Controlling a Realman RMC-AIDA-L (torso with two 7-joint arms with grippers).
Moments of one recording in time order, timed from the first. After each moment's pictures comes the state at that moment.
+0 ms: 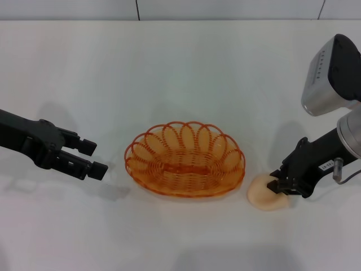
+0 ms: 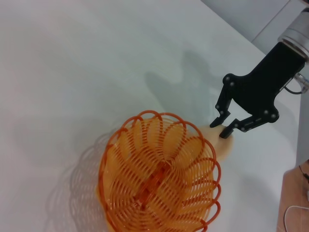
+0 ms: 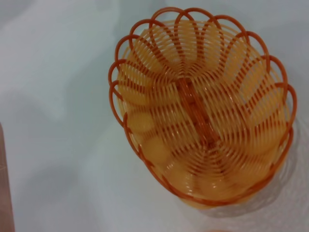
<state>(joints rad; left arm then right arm) -0.58 -1.91 0.88 0.98 2.19 1.94 -2.04 0.51 2.02 -1.53 -1.37 -2.31 -1.55 2.26</state>
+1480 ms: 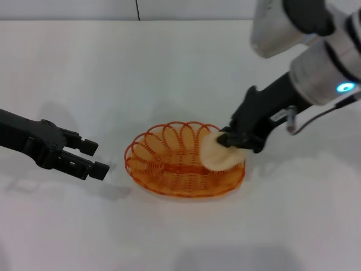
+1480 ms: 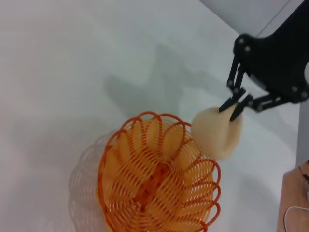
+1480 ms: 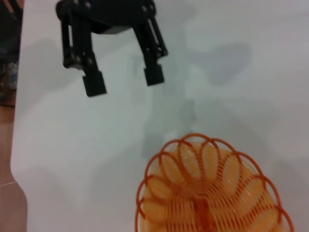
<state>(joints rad) -0.58 -1.91 0.88 0.98 2.19 1.94 -2.04 0.73 2.03 -1.53 -1.45 -2.24 -1.60 2.34</state>
